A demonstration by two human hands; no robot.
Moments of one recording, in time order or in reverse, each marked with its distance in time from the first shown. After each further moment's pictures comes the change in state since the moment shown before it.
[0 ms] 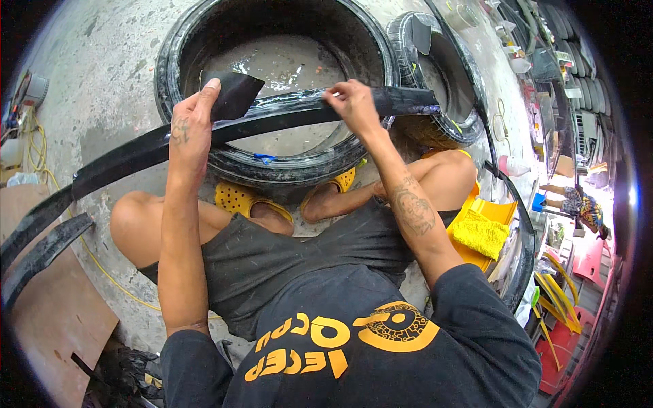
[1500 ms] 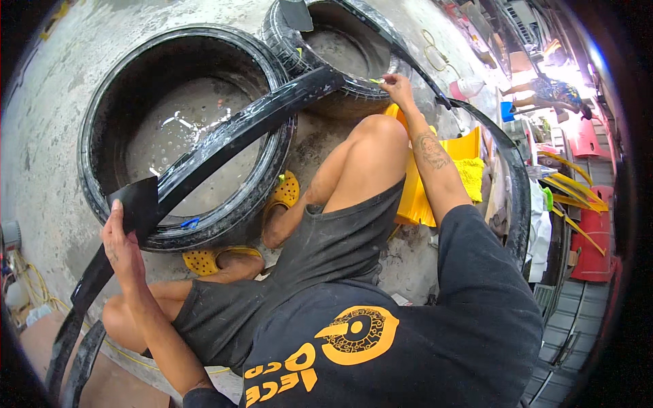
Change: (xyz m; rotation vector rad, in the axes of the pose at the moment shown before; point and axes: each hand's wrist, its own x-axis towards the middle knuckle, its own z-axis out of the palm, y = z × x) left_hand 0.003 -0.020 0.004 -0.072 0.028 -0.029; right_hand -0.112 0.330 -0.280 -0.279 0.385 0.529
